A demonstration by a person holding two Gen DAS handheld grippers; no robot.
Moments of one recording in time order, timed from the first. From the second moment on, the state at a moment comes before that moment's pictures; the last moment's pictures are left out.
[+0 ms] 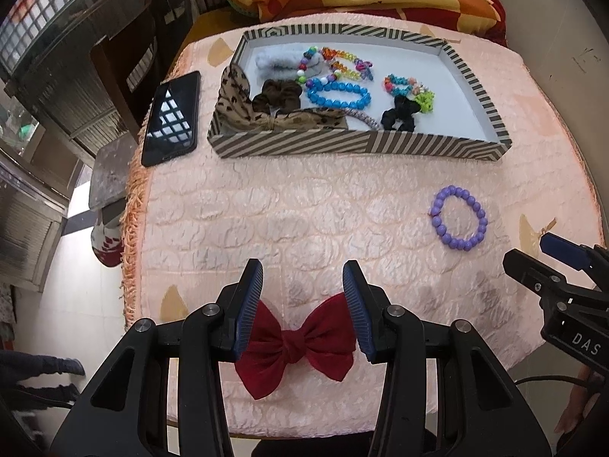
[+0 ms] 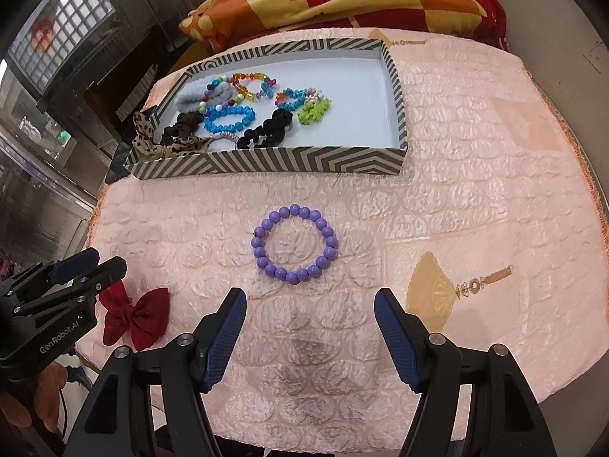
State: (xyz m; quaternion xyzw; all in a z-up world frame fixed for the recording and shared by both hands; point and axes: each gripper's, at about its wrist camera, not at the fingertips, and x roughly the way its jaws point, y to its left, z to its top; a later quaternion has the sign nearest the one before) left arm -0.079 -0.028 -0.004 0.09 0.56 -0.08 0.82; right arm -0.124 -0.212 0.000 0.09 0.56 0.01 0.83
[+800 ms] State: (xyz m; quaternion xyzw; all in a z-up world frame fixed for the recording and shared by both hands) left arm -0.082 0.038 -0.019 0.02 0.63 -0.13 0.77; right arm -0.089 -0.221 -0.029 0.08 0.58 0.00 0.81
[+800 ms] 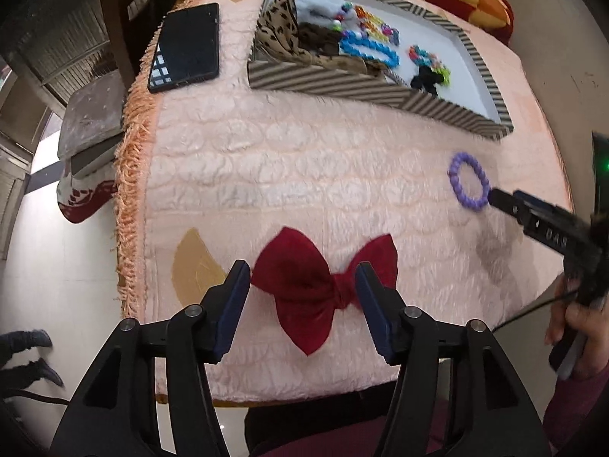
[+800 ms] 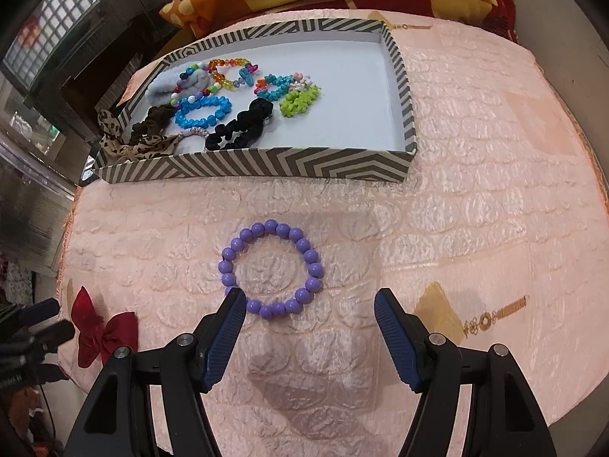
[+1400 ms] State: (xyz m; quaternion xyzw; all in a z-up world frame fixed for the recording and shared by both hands) left arm -0.107 -0.002 -0.050 0.22 0.60 -0.25 0.72; right arm -0.070 -0.216 -0.043 0.04 0.58 0.00 0.82
